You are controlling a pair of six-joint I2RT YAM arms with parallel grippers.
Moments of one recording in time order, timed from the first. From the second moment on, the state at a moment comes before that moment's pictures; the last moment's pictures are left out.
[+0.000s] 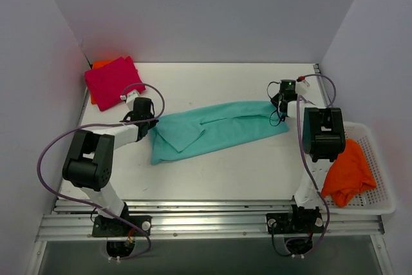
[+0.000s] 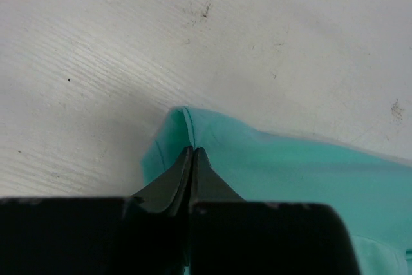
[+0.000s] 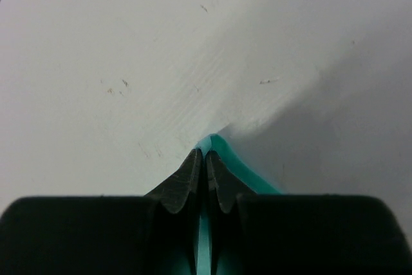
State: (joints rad) left arm -0.25 1.72 0.88 0.11 -0.32 -0.70; right arm 0.01 2.00 1.15 0.14 0.24 0.78
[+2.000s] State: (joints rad) left arm -0.42 1.70 0.77 0.18 -0.36 -0.89; right arm -0.02 1.96 1.11 0.12 0.29 0.74
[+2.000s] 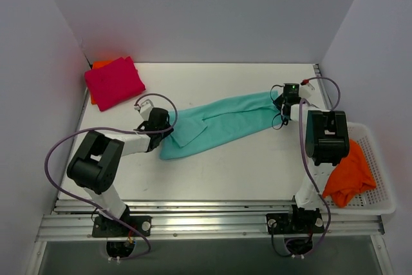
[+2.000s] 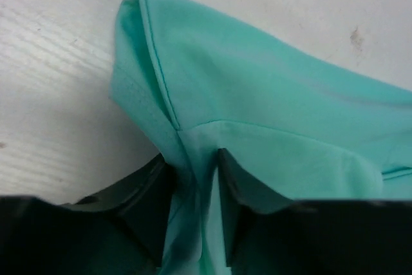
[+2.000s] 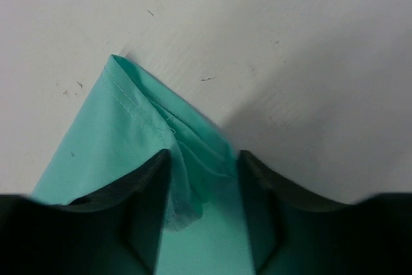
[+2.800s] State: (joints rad) left arm -0.21 2.04 1.31 -0.01 -0.18 -0.81; right arm 0.12 1.70 0.78 0.18 0.30 0.79
